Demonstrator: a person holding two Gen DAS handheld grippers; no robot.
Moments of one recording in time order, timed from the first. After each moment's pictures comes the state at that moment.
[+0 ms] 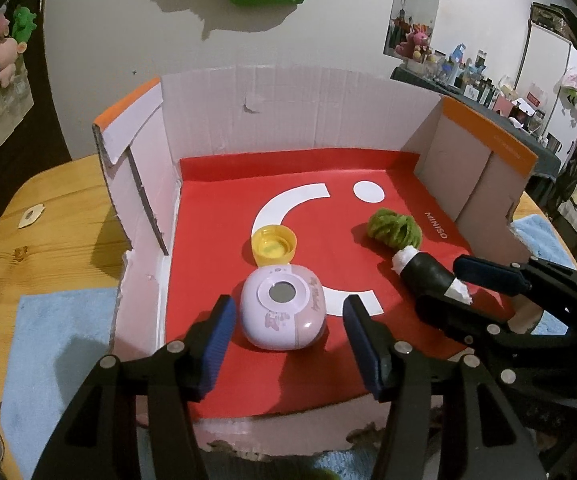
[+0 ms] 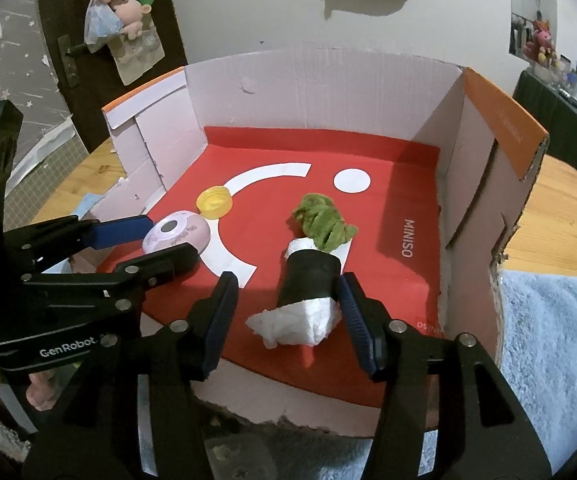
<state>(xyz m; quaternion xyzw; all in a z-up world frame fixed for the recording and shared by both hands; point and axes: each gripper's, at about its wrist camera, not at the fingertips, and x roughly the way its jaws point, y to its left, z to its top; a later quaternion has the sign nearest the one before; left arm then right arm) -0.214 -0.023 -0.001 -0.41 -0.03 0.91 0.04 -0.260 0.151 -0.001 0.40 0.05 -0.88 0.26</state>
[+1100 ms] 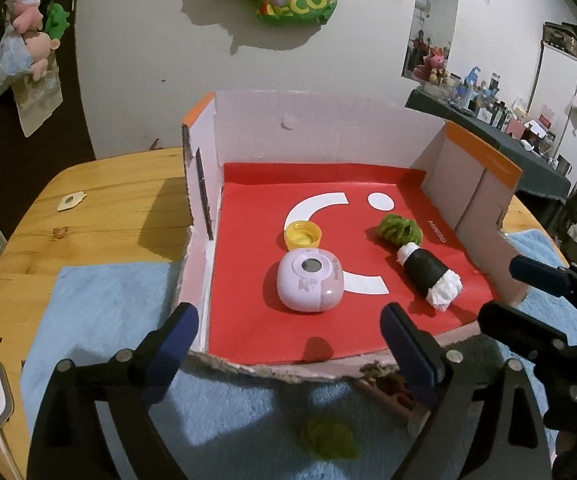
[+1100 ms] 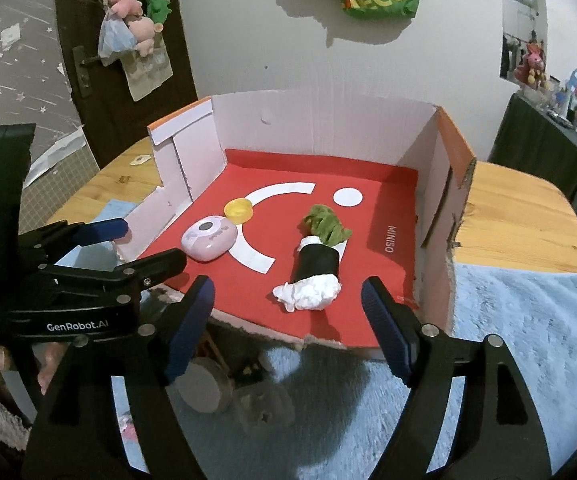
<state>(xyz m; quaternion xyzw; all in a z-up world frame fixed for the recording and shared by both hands) -0.165 -0.032 0.014 -0.38 -0.04 0.92 0.00 -0.211 0.163 0.029 0.36 0.05 -0.90 0.26</state>
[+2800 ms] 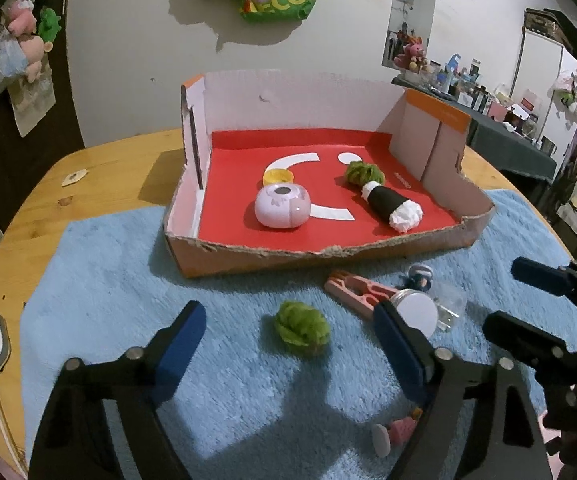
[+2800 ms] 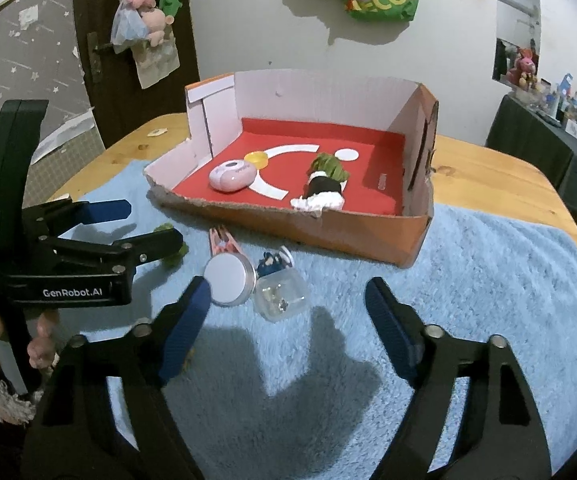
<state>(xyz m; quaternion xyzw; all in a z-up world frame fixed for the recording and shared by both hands) -0.101 -0.018 0.001 -0.39 -0.03 0.92 0.02 -0.139 0.183 0.013 0.35 0.07 -0.90 0.26</state>
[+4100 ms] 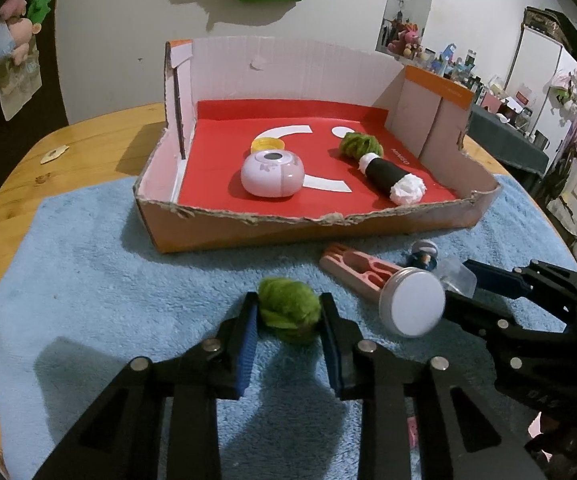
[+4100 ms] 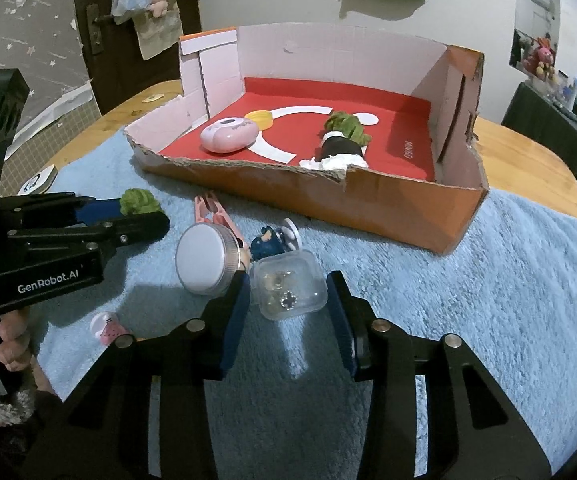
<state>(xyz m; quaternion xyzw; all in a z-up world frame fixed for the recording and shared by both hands) -0.109 -0.019 -0.021 -0.41 -0.05 0.91 0.05 -0.163 0.167 -0.023 0.39 0.09 -0.88 0.27</state>
